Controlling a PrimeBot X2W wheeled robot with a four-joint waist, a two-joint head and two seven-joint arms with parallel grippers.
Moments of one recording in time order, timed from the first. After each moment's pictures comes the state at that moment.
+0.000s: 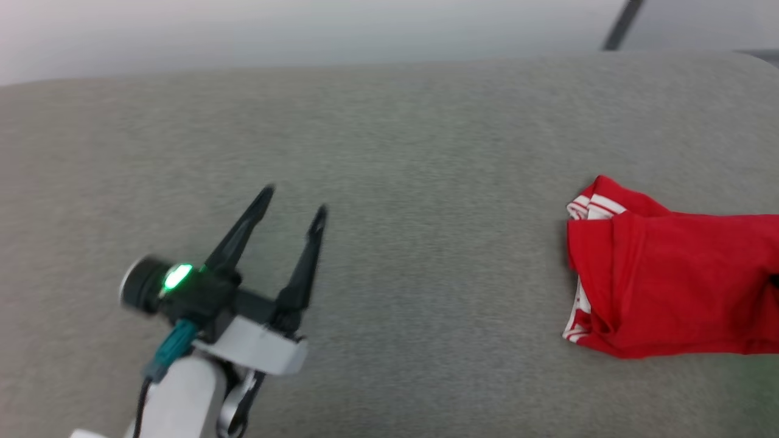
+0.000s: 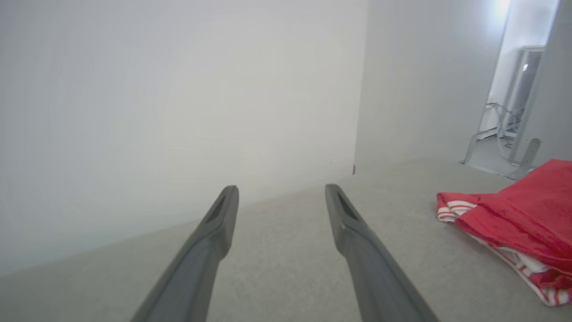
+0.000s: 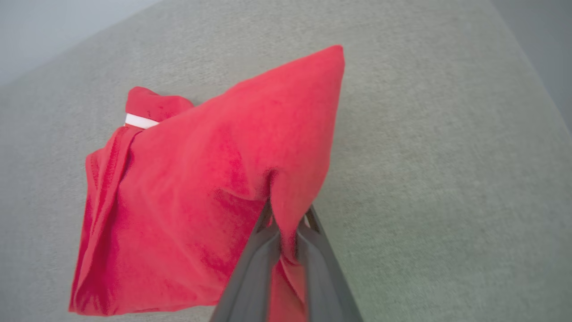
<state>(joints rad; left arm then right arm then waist) -0.28 0.27 -0.25 0.06 -0.21 -0.13 -0.26 -0.28 -0.55 -0.09 0.31 0.83 0.13 0.60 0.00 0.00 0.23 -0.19</state>
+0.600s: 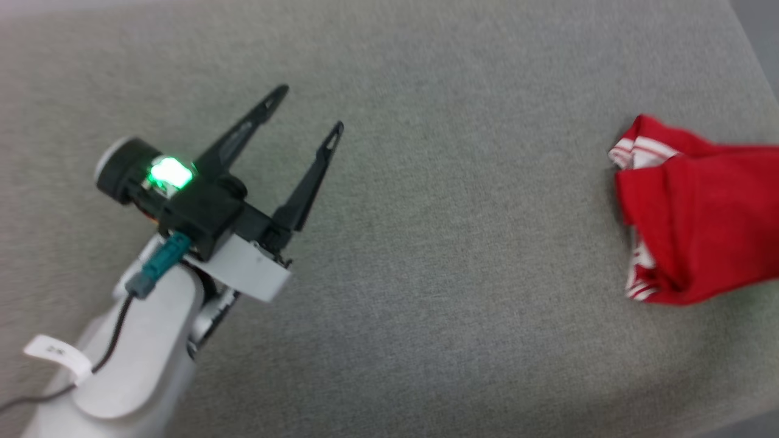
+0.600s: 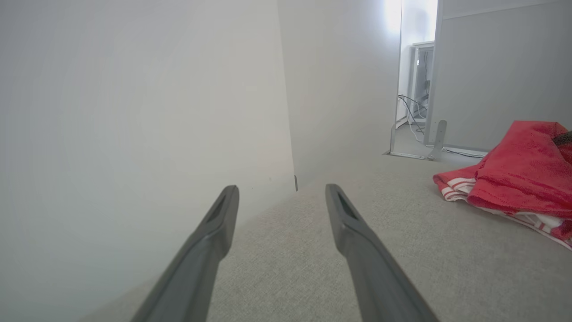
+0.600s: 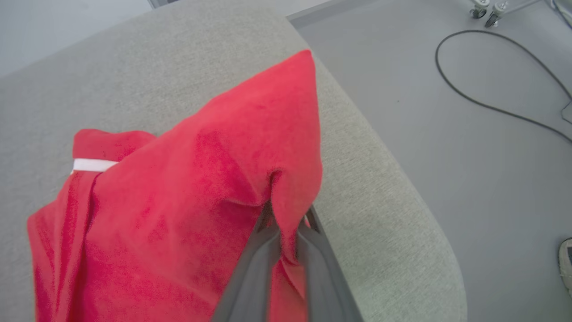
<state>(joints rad) -0.61 0.44 -0.45 0.10 -0.26 -0.13 -0.26 -0.49 -0.56 -0.09 0.56 0.76 0.13 0.35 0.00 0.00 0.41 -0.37</state>
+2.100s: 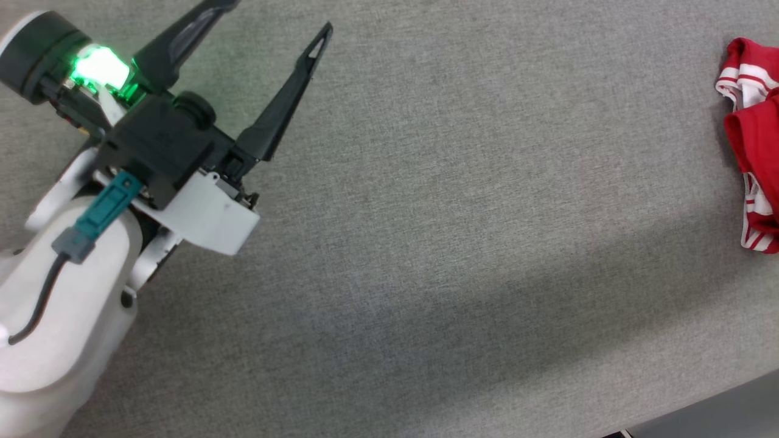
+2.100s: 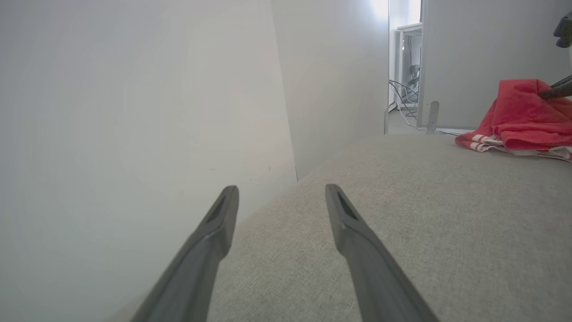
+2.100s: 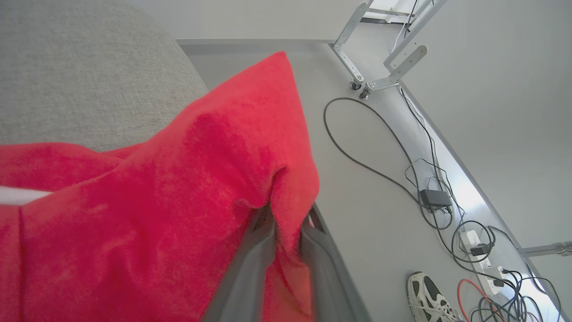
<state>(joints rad) -0.84 0.63 -0.52 -0.10 -0.27 -0.11 -0.11 -1.03 -0.56 -0.10 1.29 0.29 0.13 -0.14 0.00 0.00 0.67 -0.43</state>
